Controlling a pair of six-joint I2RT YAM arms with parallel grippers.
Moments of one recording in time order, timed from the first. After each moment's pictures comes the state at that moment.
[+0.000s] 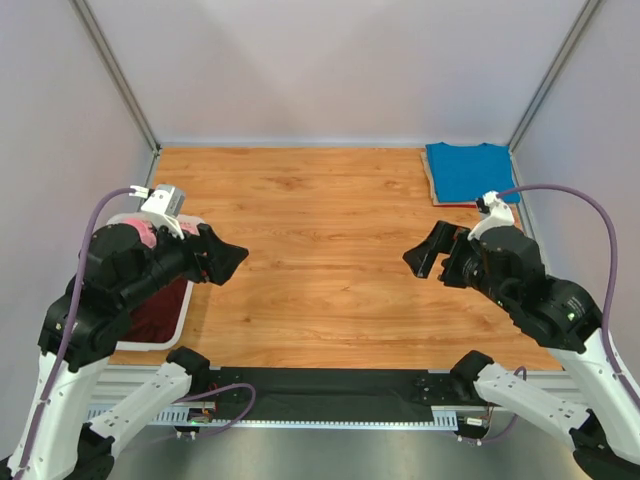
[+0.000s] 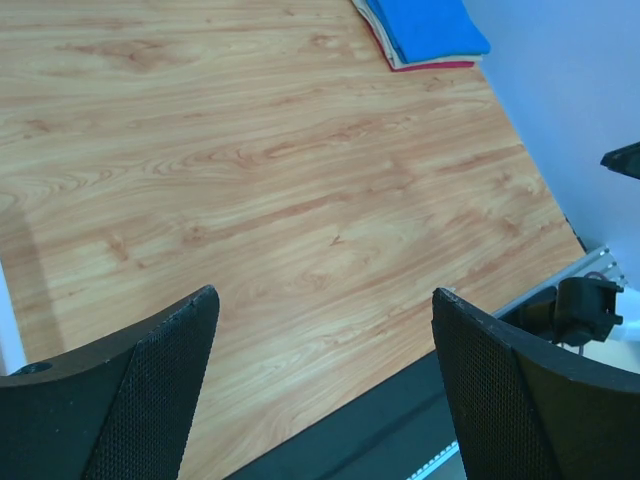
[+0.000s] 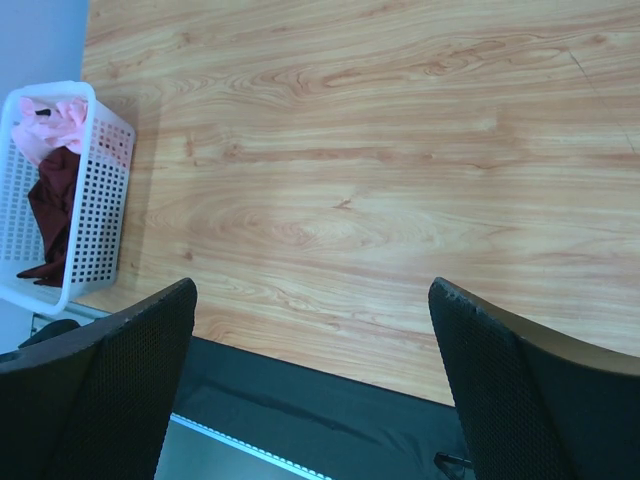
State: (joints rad) left arm -0.46 0.71 1.35 -0.95 0.16 -0.36; right arm 0.68 0.78 1.24 -1.01 0.21 0.70
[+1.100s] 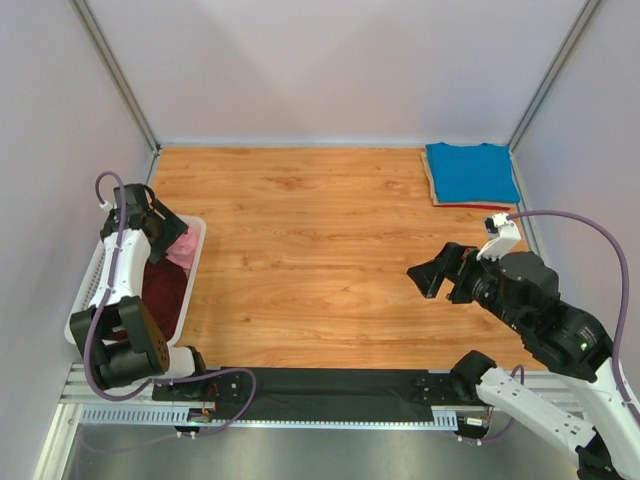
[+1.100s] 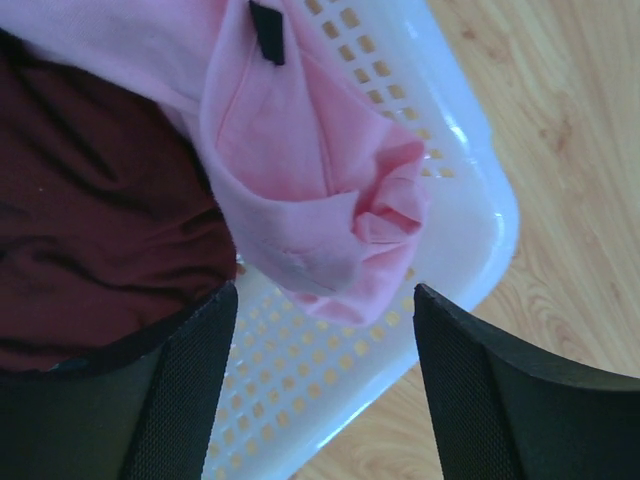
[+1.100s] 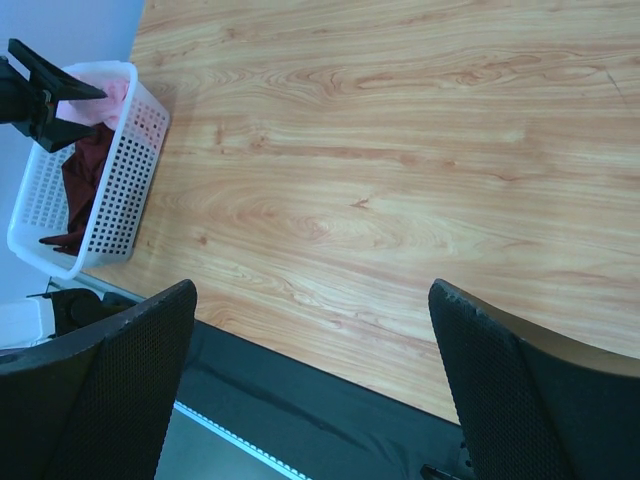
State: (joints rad) left arm 0.31 1.35 1.04 -0.63 0.01 -0.60; right arm 0.68 0.59 1.10 -0.93 0.13 0.64
